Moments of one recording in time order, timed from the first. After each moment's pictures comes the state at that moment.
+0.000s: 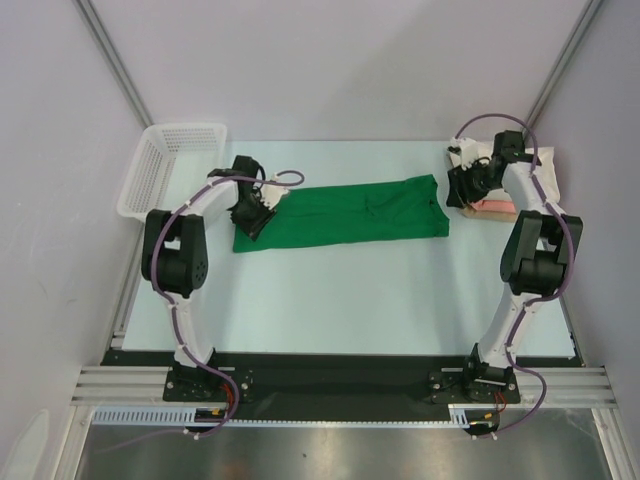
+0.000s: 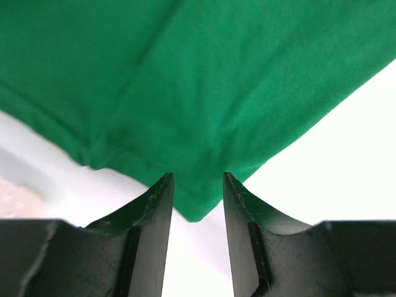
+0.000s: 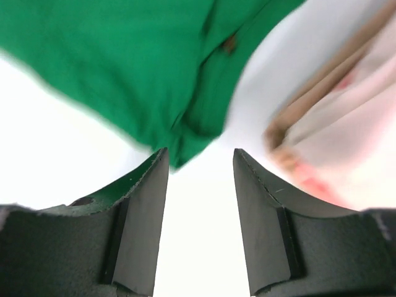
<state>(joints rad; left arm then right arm) -0.19 1.99 1.52 -0.83 0.09 0.60 -0.14 1.98 1.67 -0.72 -0.54 -0.62</state>
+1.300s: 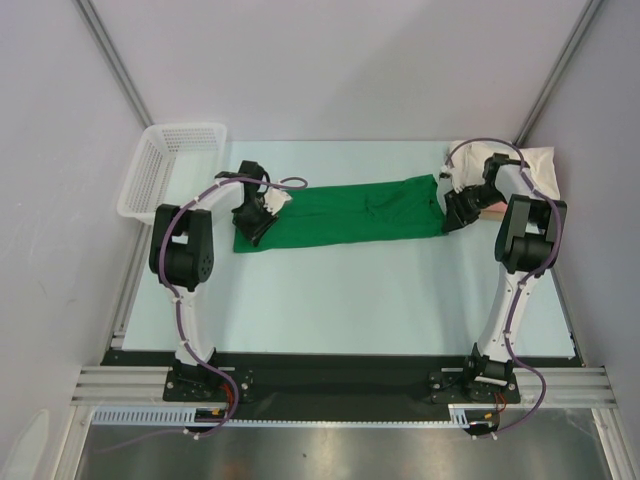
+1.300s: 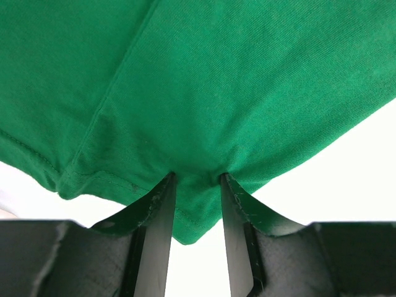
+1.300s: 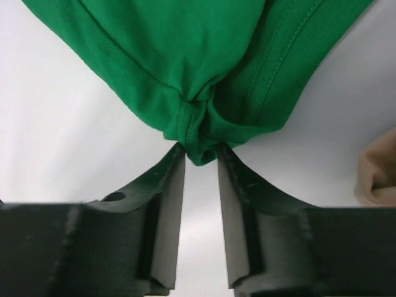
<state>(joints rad) -0.20 2.08 1.53 -0.84 0.06 0.60 -0.19 2.25 1.80 -1.05 -0.66 -0.87</state>
